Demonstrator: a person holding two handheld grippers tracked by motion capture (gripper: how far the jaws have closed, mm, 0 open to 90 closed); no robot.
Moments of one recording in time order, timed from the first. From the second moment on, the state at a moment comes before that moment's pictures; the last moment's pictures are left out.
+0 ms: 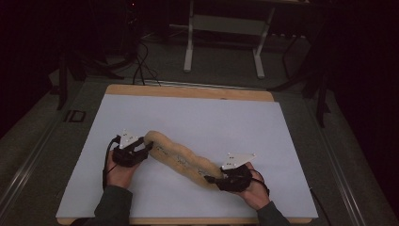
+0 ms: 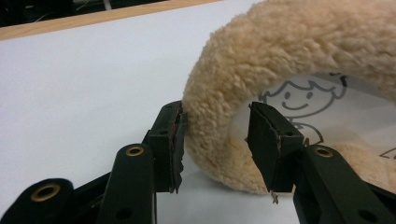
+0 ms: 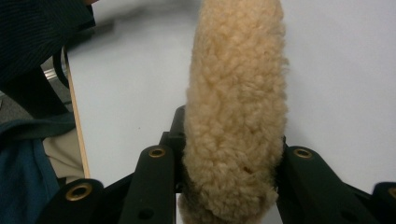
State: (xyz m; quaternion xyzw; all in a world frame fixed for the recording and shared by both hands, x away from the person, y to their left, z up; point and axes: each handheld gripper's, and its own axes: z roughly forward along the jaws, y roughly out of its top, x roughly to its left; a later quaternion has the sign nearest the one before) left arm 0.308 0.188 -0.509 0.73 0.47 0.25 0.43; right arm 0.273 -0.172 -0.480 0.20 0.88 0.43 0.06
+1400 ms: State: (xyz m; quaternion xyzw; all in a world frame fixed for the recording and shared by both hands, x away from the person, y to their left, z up) left arm 0.299 0.185 -0.513 0.72 0.51 0.25 0.41; right arm 0.287 -0.185 -0.486 0.32 0.85 0.39 0.16
